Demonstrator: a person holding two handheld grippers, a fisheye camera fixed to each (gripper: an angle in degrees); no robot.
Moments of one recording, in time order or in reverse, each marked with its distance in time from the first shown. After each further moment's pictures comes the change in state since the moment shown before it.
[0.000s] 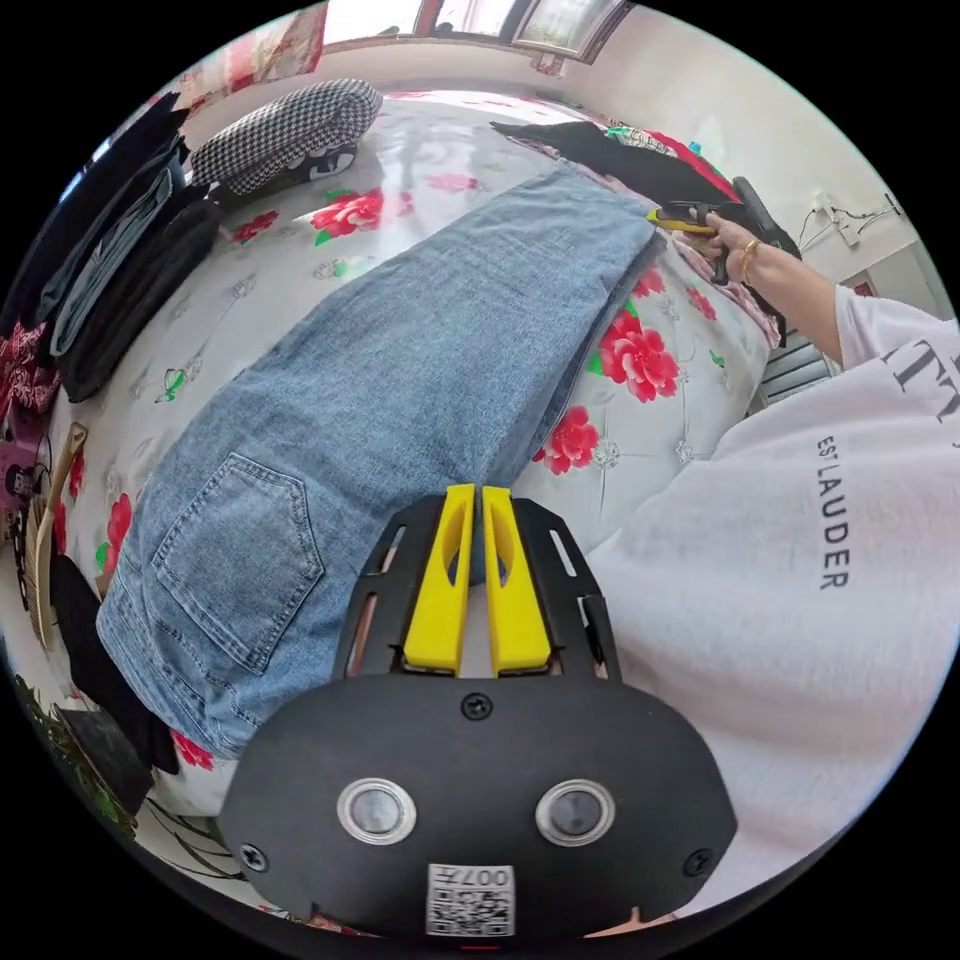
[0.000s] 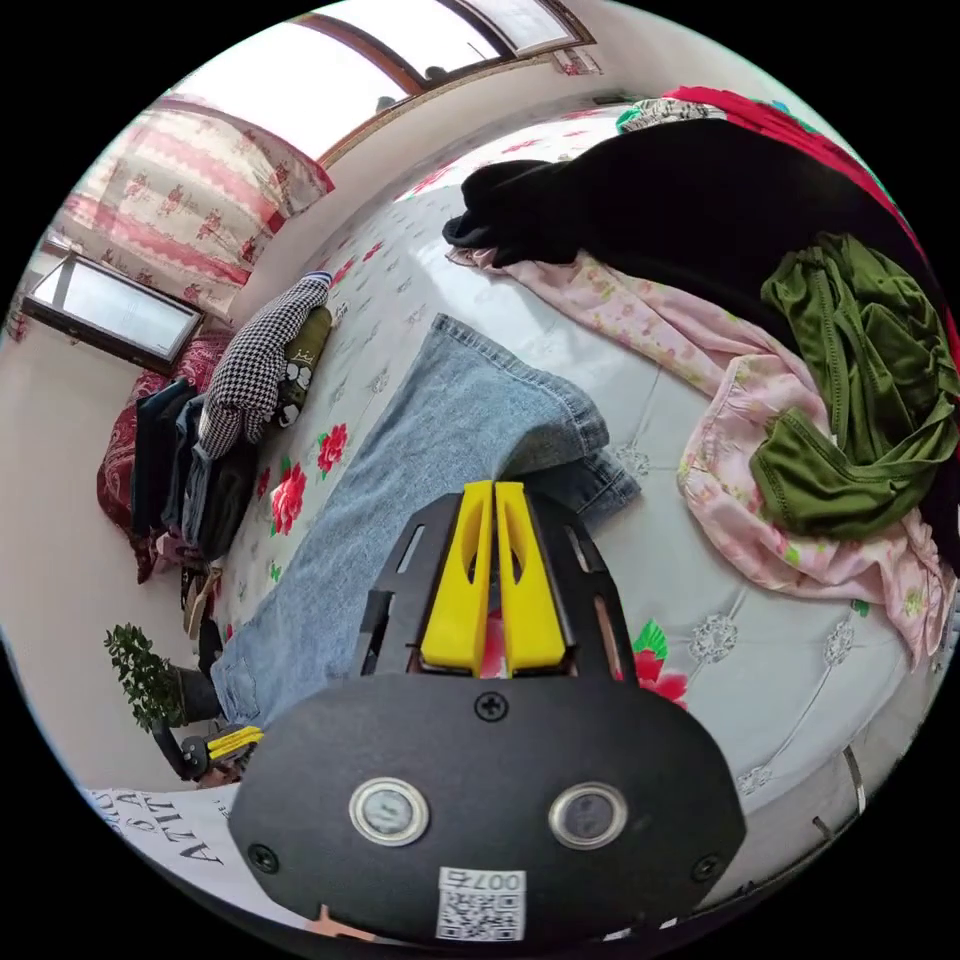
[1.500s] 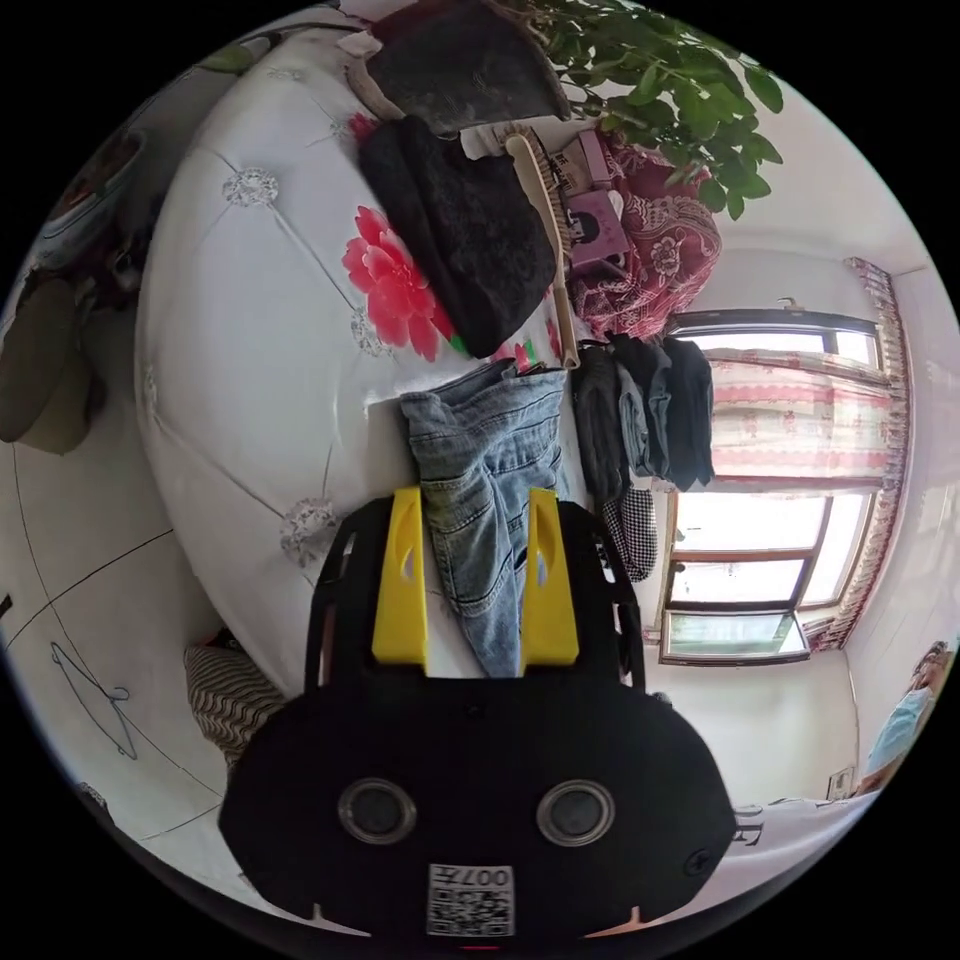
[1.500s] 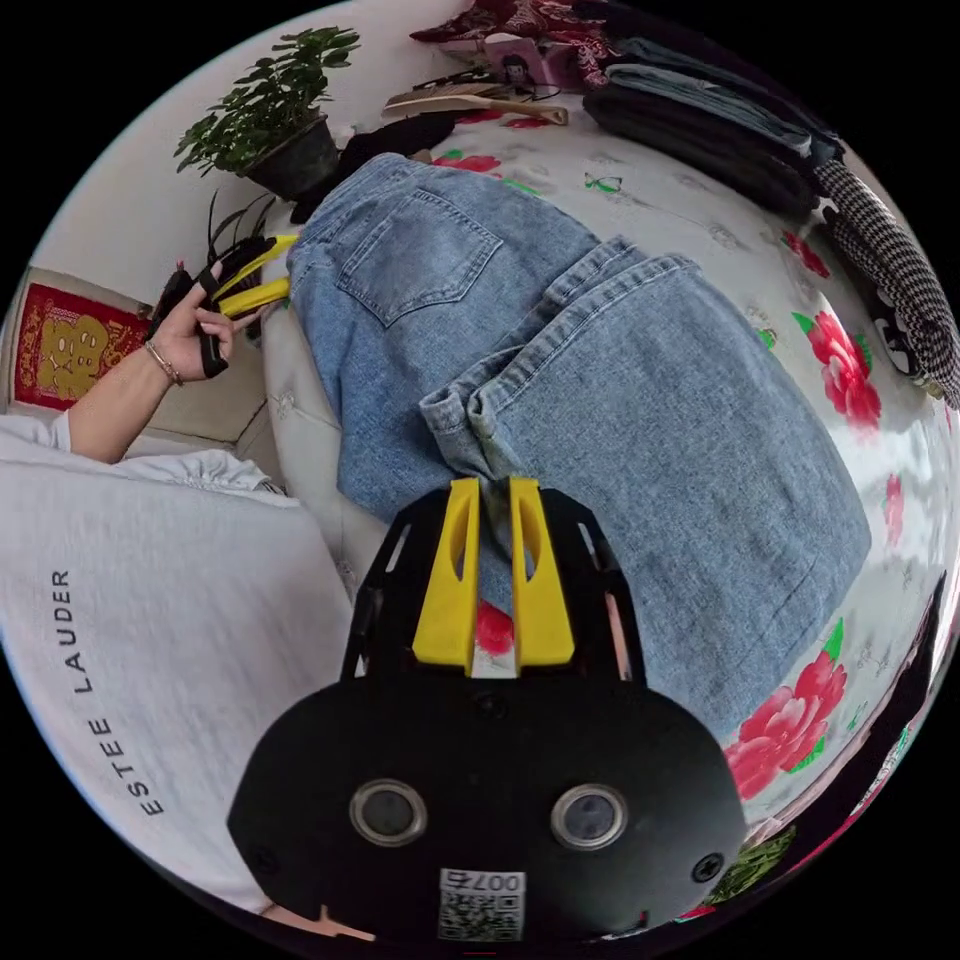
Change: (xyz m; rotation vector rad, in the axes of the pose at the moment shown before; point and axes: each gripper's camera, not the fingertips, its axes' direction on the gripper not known) left arm -0.134 0.377 0.106 0.929 0.376 -1.506; right arm -0.400 0.252 0.161 -0.728 -0.097 -1.247
